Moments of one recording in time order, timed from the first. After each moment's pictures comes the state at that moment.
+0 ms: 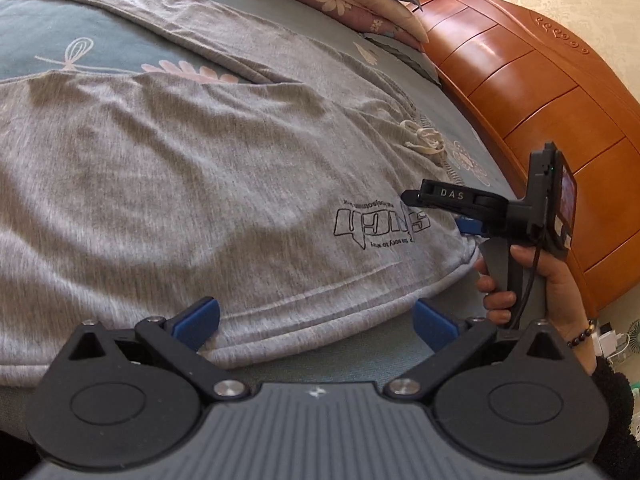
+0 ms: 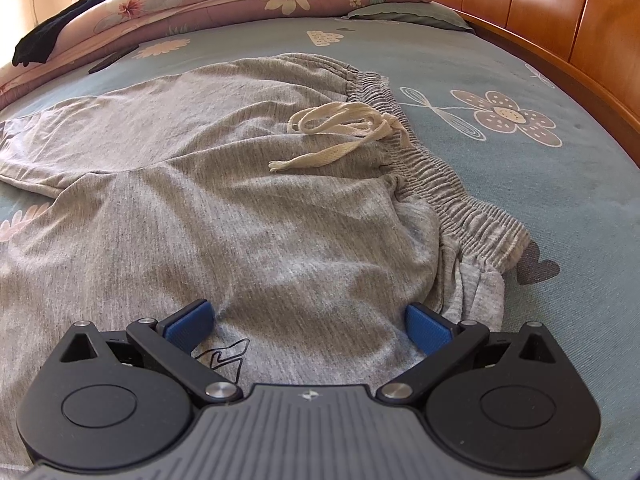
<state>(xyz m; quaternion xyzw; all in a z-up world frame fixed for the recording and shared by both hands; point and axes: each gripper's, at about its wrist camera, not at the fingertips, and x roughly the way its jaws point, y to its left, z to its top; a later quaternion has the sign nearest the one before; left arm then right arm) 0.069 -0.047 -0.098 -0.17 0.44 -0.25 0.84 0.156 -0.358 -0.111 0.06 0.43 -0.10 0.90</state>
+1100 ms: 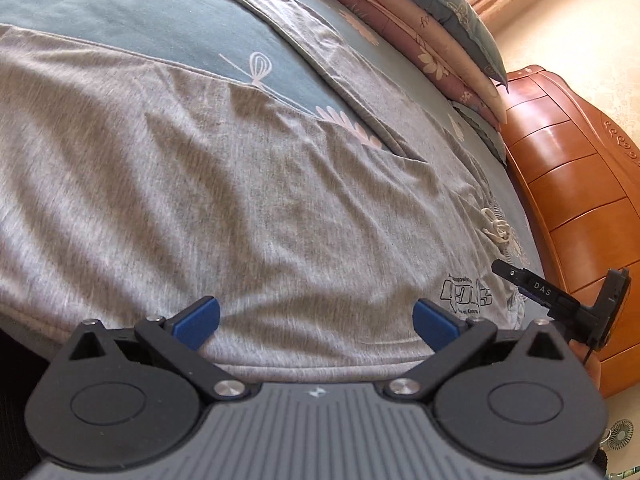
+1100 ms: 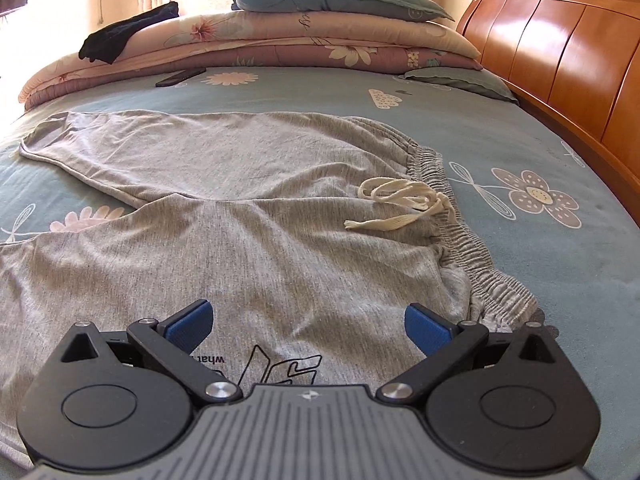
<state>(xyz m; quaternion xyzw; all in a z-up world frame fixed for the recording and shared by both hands) 0.069 0.067 -0.100 -0.28 0.46 -0.14 0.83 0.136 -0.322 -0.071 0.01 0.37 -0.04 0.93</state>
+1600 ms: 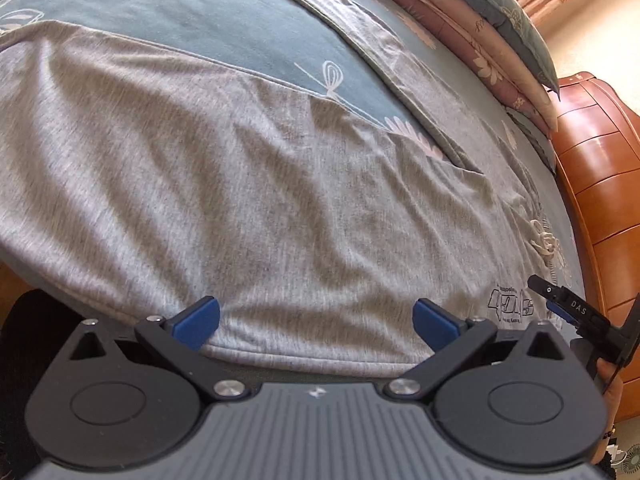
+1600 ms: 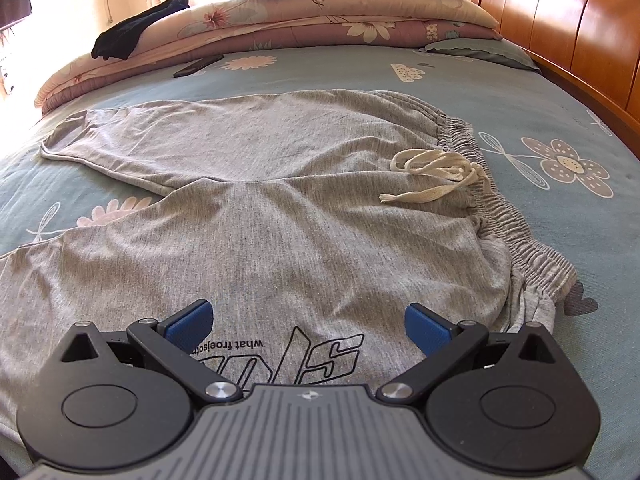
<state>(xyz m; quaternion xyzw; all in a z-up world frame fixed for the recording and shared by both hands) 0.070 0.097 -0.091 -0.27 0.49 -0.06 0.83 0.136 -0.315 -0.078 0.04 0.40 0.00 0.92</state>
